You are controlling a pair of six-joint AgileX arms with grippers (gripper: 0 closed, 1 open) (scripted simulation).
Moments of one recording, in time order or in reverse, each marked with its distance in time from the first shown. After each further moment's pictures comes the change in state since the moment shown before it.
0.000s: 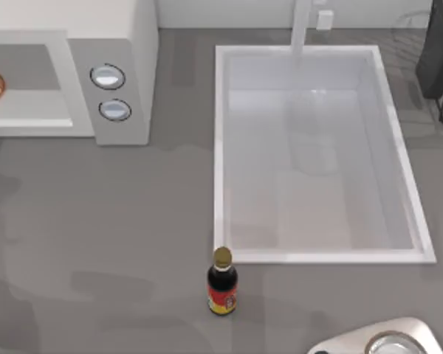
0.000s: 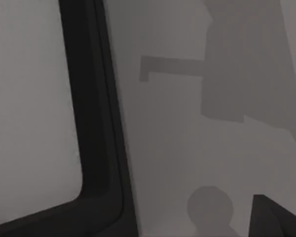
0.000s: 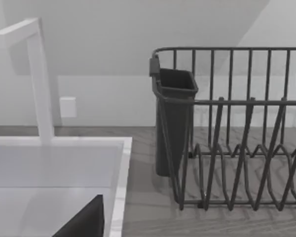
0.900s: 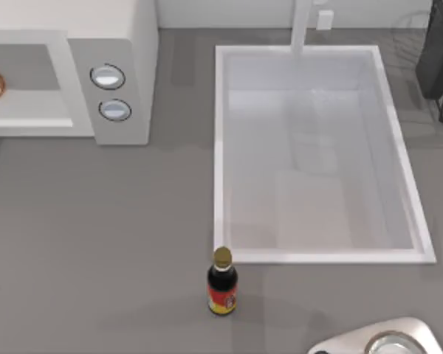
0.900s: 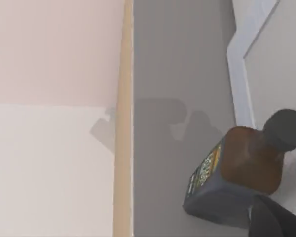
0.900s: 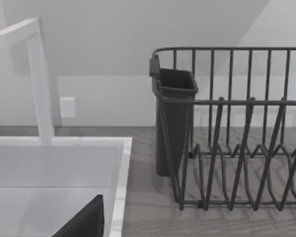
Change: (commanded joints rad) left arm 0.741 0.618 0.616 -0.101 0.690 0.356; right arm 0.000 0.000 0.000 0.000 0.000 0.000
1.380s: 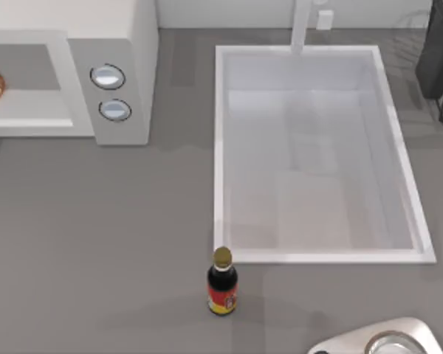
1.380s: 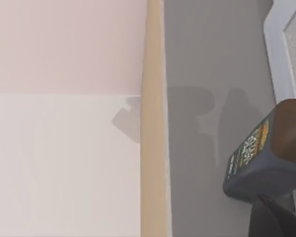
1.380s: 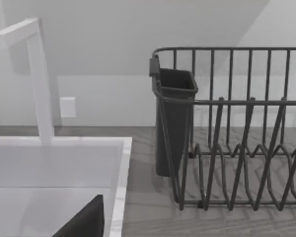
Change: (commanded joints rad) left arm -0.019 -0.009 -0.036 0.014 0.042 -0.038; right arm 0.000 0.000 0.000 0.000 0.000 0.000
